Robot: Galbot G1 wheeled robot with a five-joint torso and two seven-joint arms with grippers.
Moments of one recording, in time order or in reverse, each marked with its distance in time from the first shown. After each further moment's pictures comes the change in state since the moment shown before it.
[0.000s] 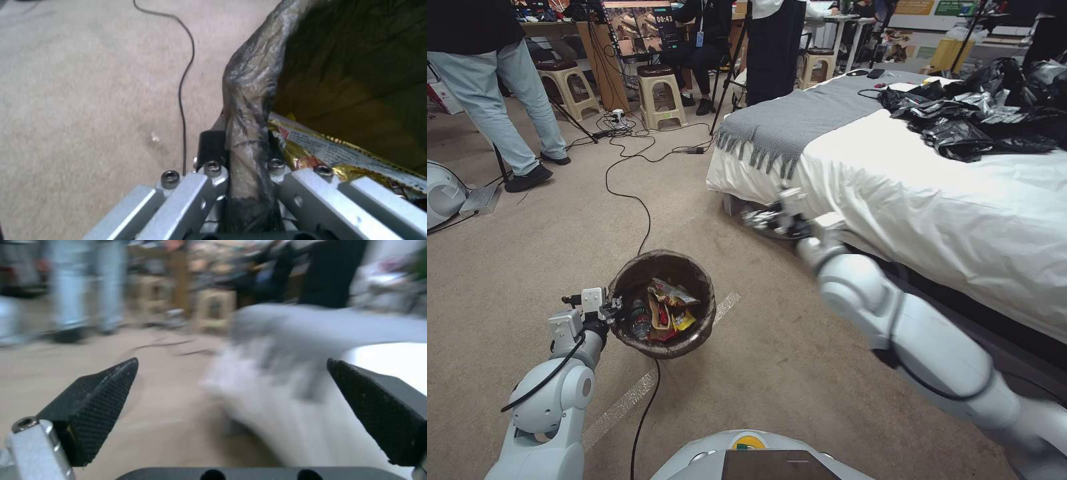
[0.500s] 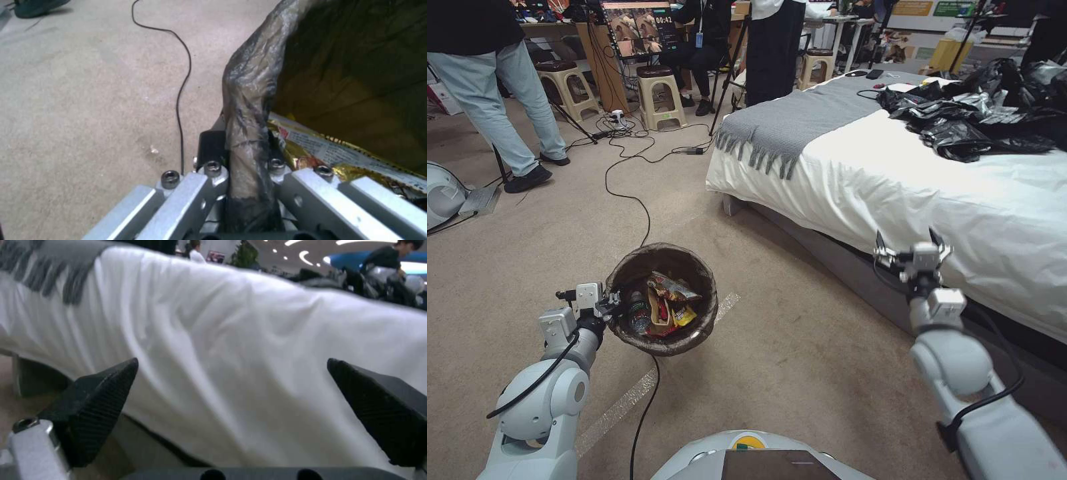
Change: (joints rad) left arm 0.024 0.016 -0.001 -0.056 -0.020 0.004 -0.011; right arm -0.732 0.319 0.668 -0.089 -0.534 0.348 -0.119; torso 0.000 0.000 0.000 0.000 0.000
